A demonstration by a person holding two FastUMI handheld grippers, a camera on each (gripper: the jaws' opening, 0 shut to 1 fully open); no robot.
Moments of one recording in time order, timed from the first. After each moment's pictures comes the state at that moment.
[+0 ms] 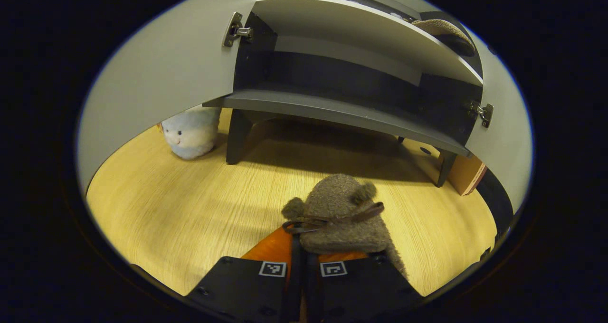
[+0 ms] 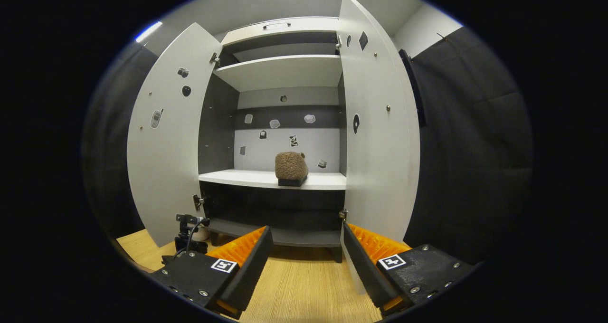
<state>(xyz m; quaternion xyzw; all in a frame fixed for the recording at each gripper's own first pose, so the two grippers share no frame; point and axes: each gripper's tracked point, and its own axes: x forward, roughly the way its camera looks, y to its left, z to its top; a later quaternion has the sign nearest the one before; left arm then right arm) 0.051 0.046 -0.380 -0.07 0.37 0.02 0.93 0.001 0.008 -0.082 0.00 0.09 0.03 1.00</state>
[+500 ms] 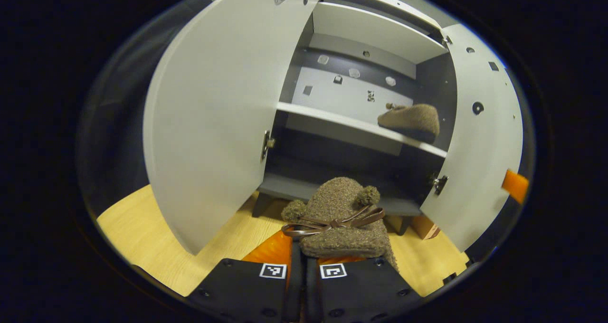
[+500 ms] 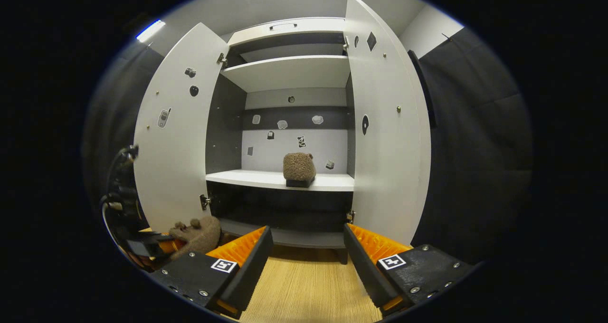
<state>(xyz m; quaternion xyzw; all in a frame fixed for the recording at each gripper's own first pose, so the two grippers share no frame) 0.050 0.058 -0.152 -0.08 0.20 0.05 0.98 0.004 0.015 -0.077 -0.01 0.09 0.05 1.00</state>
